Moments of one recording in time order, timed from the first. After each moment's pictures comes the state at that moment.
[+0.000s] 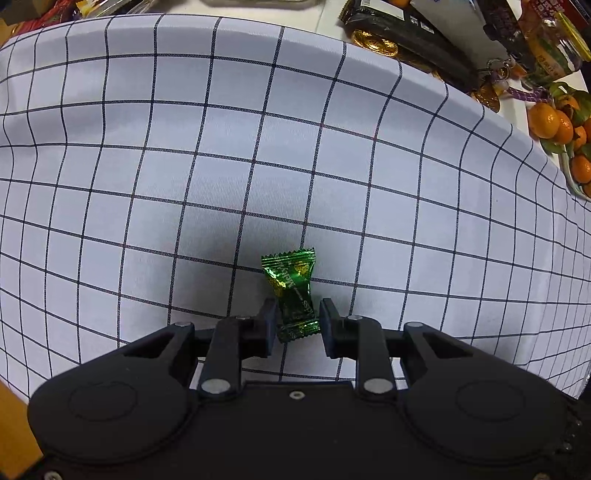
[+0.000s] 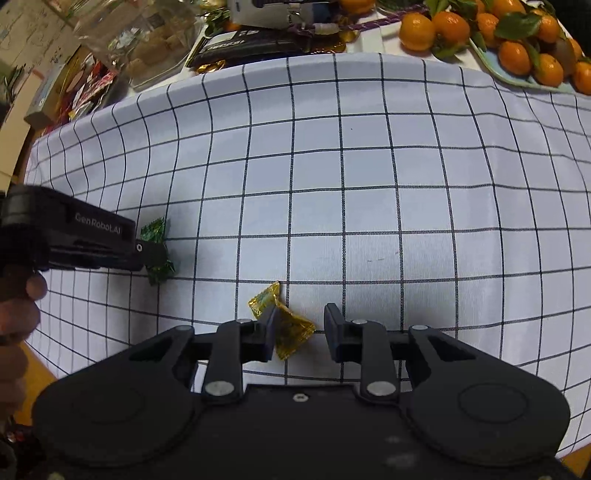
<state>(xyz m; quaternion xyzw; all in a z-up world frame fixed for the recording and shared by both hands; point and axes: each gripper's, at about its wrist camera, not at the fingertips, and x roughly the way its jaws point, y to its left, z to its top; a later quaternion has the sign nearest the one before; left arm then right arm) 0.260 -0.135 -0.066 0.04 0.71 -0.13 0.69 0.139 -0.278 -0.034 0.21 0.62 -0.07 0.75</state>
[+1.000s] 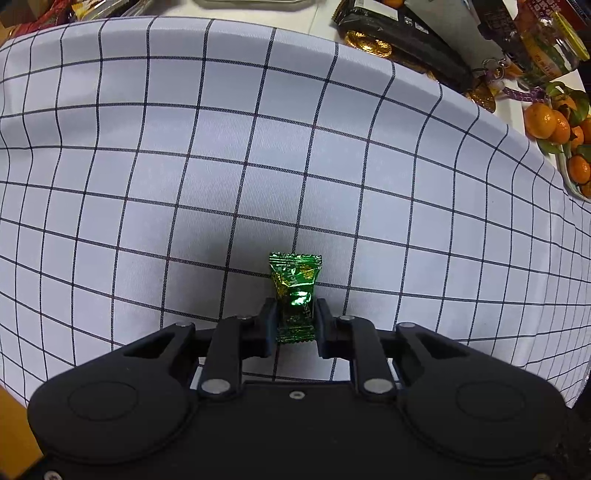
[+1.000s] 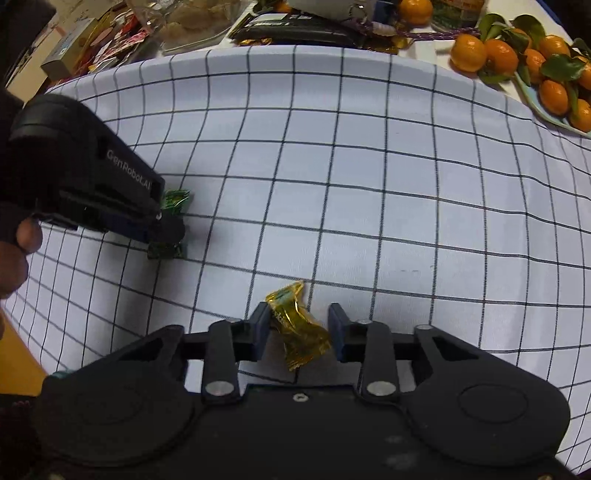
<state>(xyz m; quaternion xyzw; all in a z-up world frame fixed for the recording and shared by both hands) 0.257 -0.129 -0.071 0.04 0.70 -0.14 0.70 0.149 -0.242 -0.049 0.12 0.62 -0.04 0.77</state>
